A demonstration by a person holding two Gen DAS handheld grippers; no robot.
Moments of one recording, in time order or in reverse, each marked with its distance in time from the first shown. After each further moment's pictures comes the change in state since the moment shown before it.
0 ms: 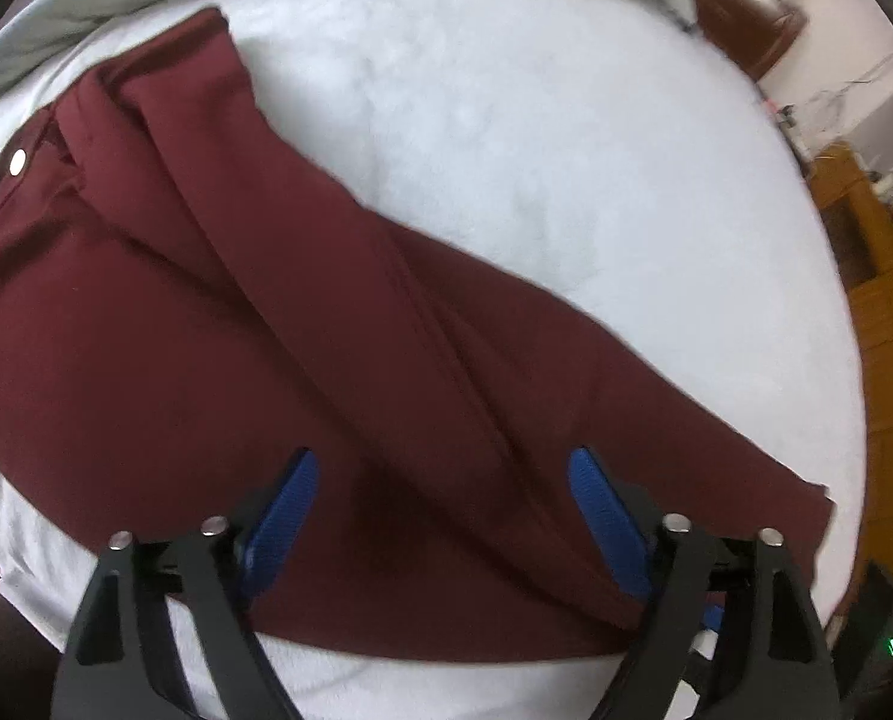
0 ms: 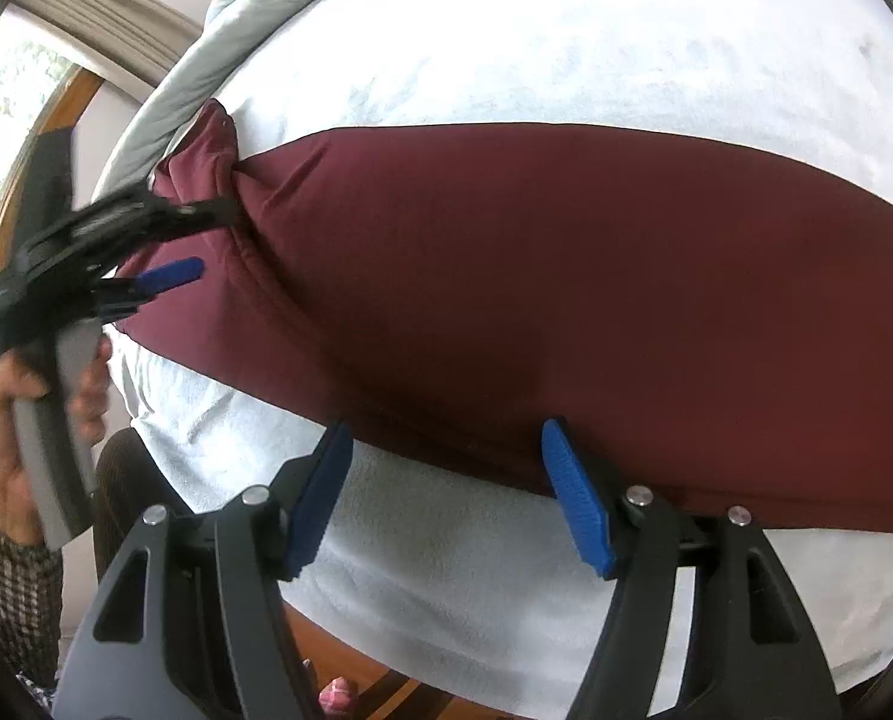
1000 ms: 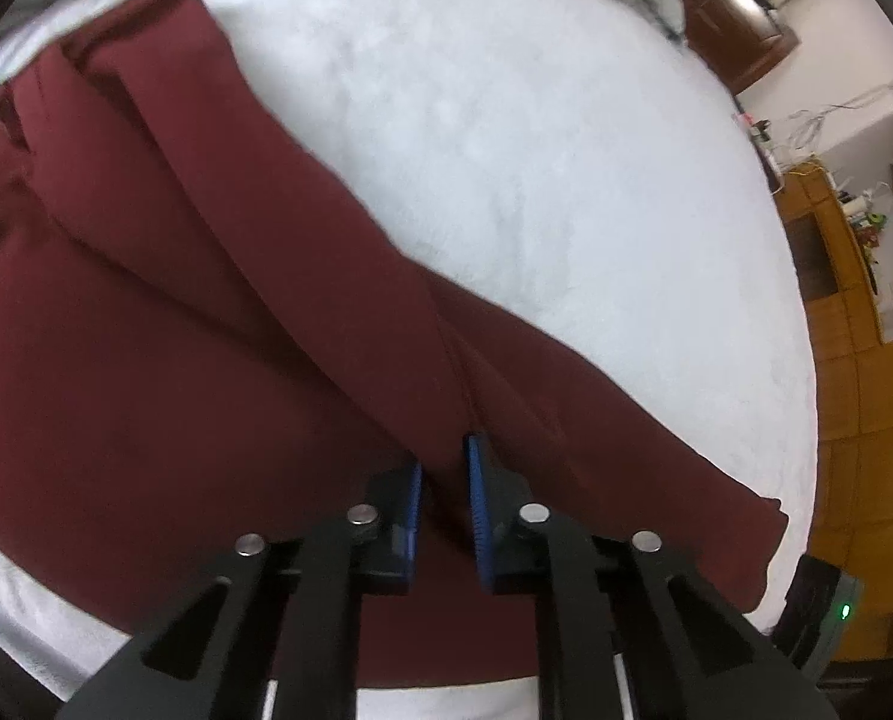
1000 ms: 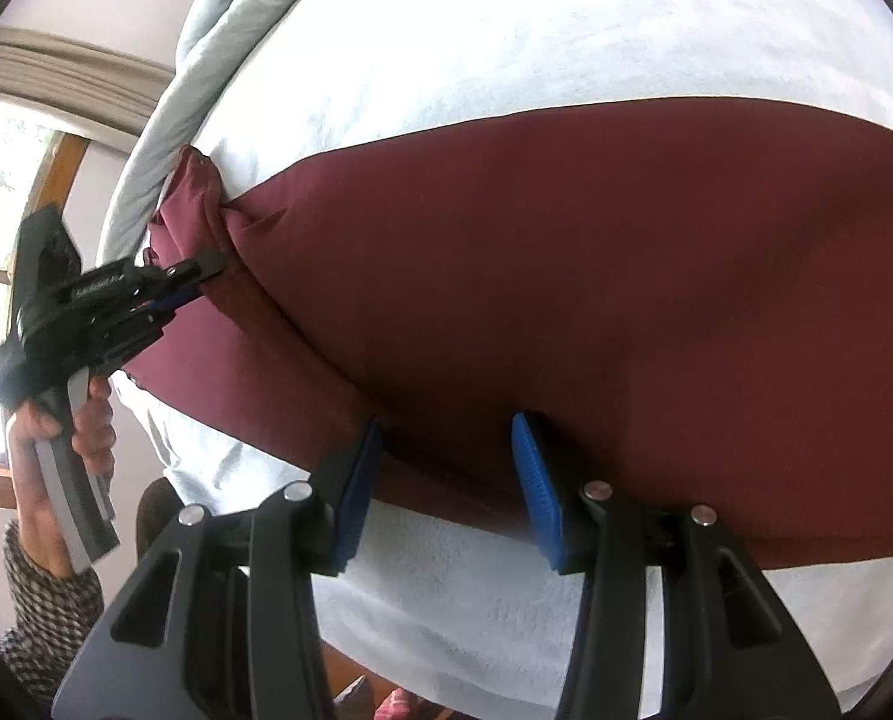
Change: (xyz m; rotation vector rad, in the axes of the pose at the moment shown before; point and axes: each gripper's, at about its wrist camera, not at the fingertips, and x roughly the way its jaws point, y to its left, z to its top) left arm -0.013 0.014 -0.011 -0.012 0.008 -0.142; right arm 0.012 -0.027 0.016 0.148 0.020 0.093
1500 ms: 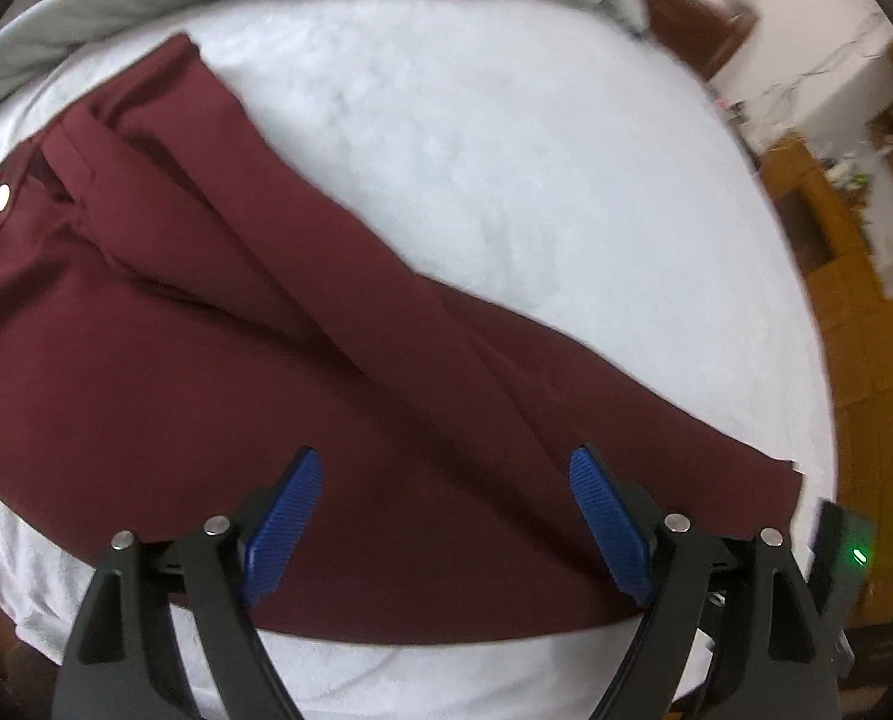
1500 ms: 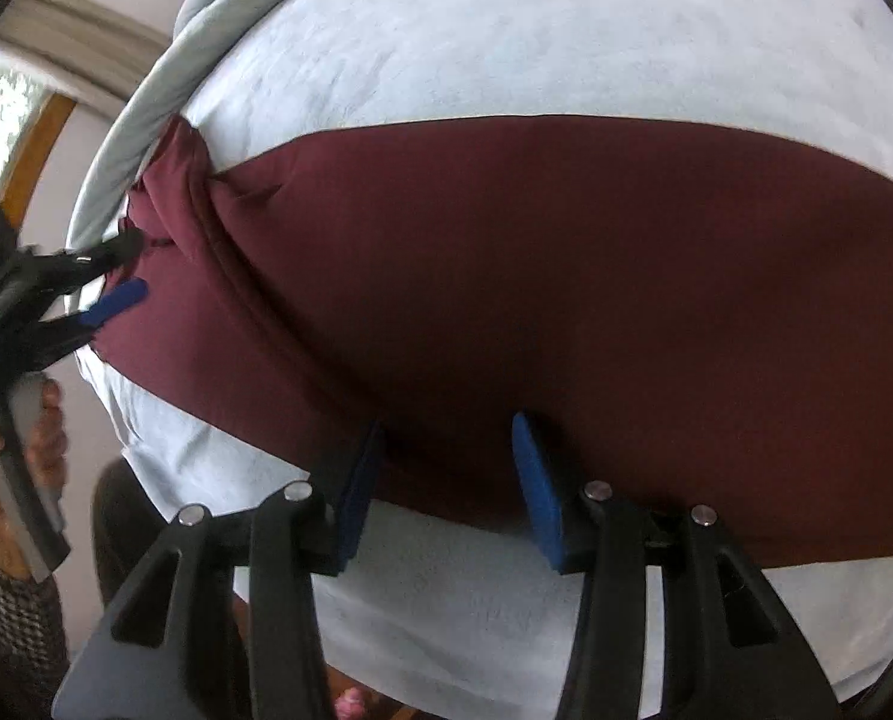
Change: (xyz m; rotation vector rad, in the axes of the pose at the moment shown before) left arm -0.019 -0.007 -0.010 0.086 -0.026 0.072; right arm 0.012 0.012 0.000 -0.063 -0.005 -0.099
